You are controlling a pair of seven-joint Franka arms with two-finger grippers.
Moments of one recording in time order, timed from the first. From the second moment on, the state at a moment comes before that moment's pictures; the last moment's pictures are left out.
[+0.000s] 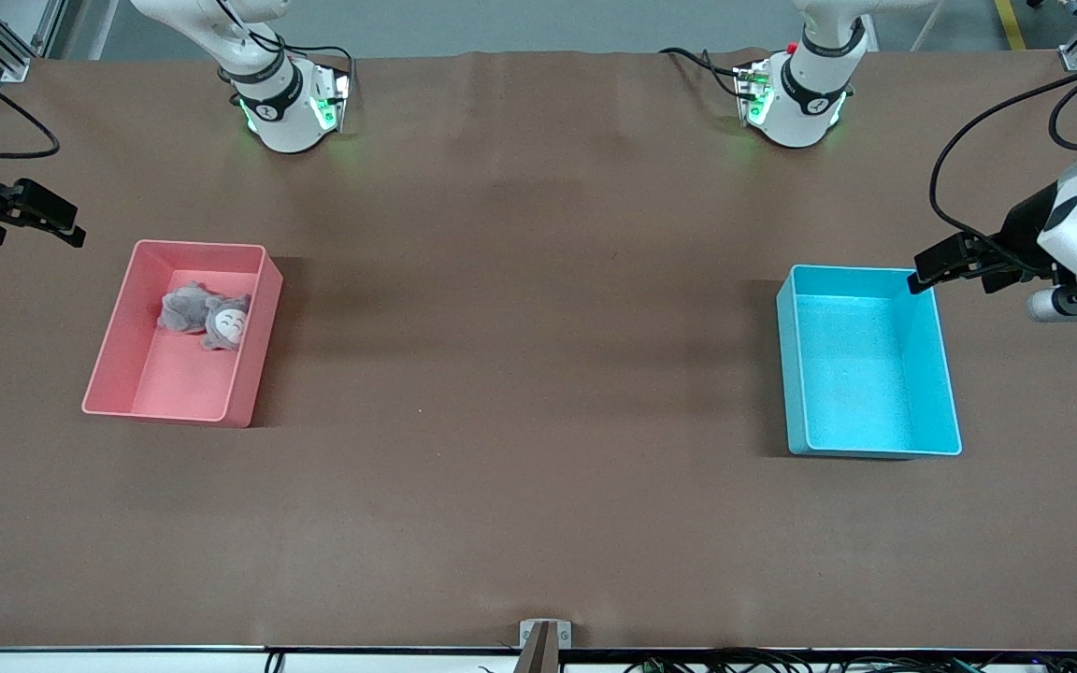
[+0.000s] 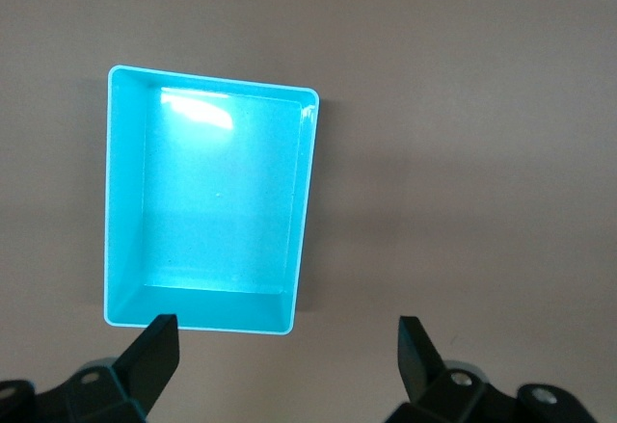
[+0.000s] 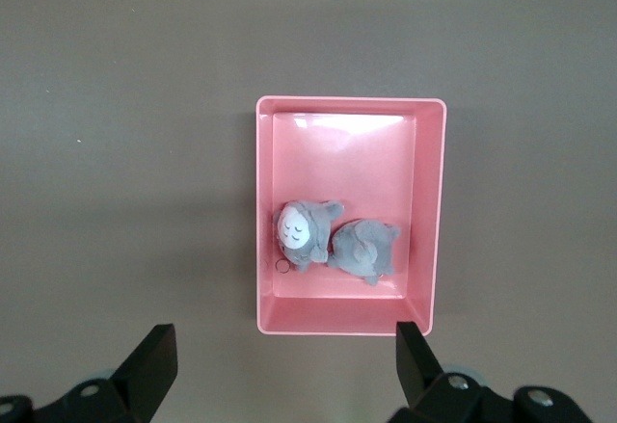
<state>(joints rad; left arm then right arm) 0.05 0.09 -0.13 -1.54 -0.11 1.63 -0.14 -0.01 -0.11 -0.06 -1.73 -0.01 1.61 -0.03</state>
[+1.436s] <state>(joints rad) -0.40 0.40 -0.14 -1.41 -0.11 1.88 -1.17 -0.01 -0.11 -0.06 -1.73 -0.01 1.59 -0.03</state>
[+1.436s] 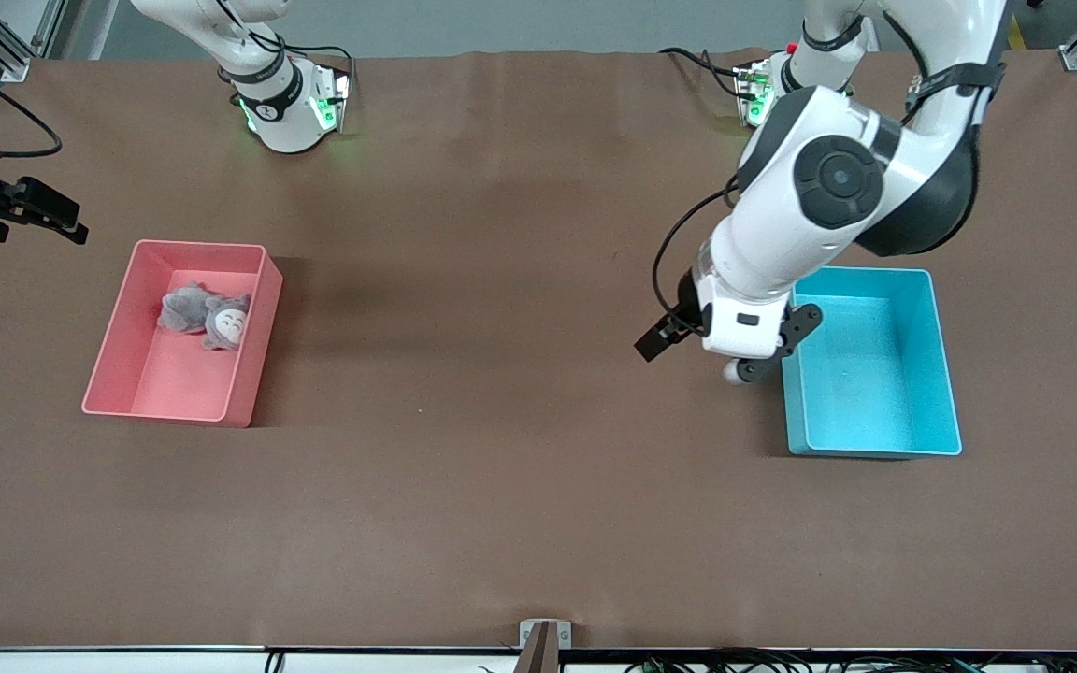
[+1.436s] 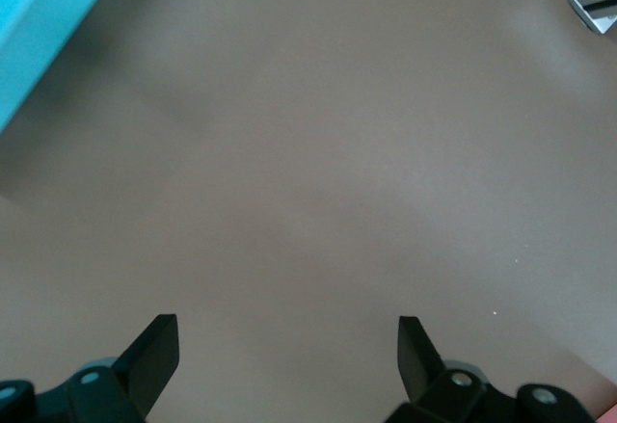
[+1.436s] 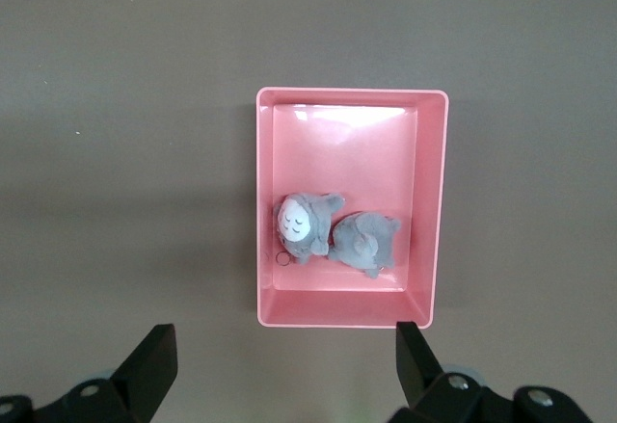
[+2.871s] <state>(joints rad) -0.23 0.33 -0.12 -1.37 0.05 1.77 -0.72 -0.05 0.16 -0.07 -1.66 -0.01 1.71 -0.03</state>
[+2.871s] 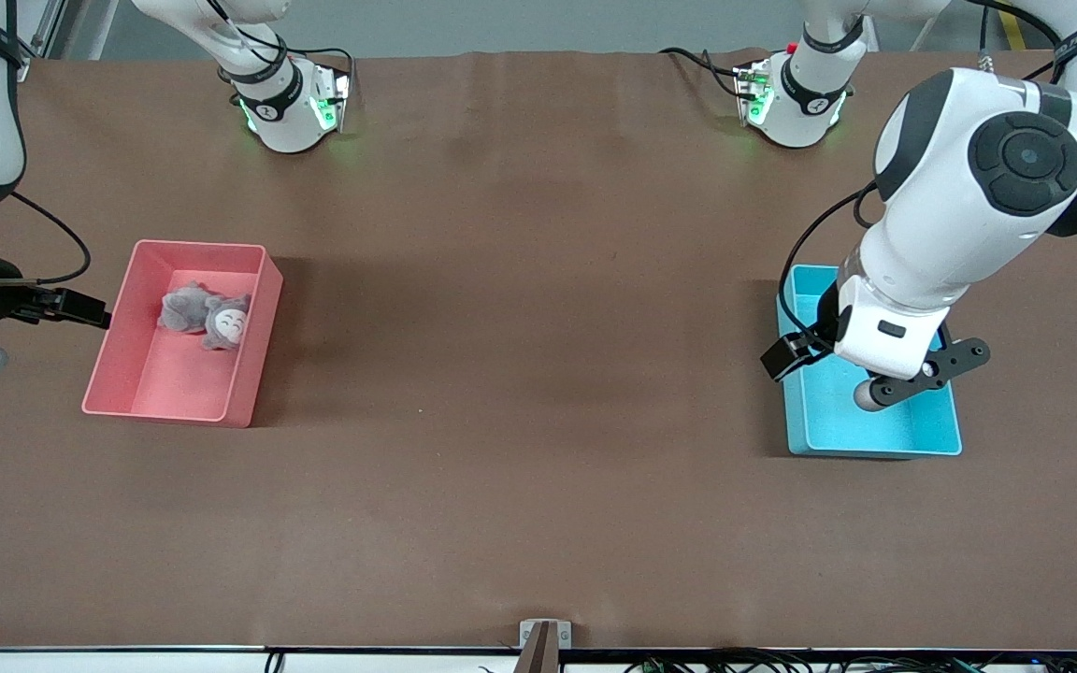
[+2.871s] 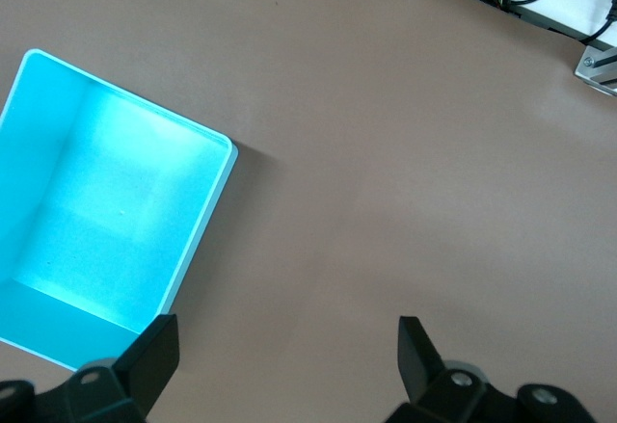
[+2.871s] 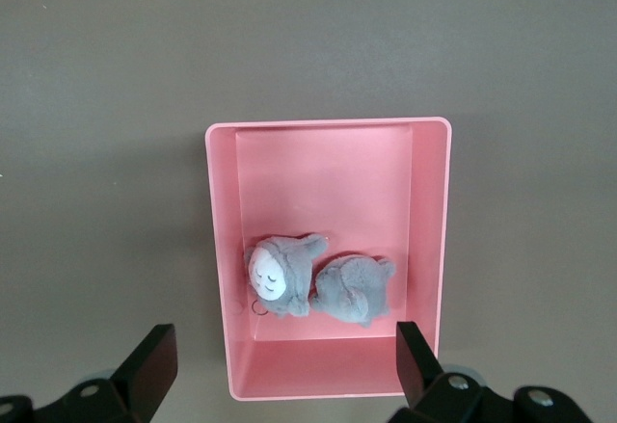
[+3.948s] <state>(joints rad) -0.22 0.31 -0.12 -1.37 0.05 1.72 -0.67 -0.06 0.17 -0.07 -1.68 -0.01 1.72 -0.01</state>
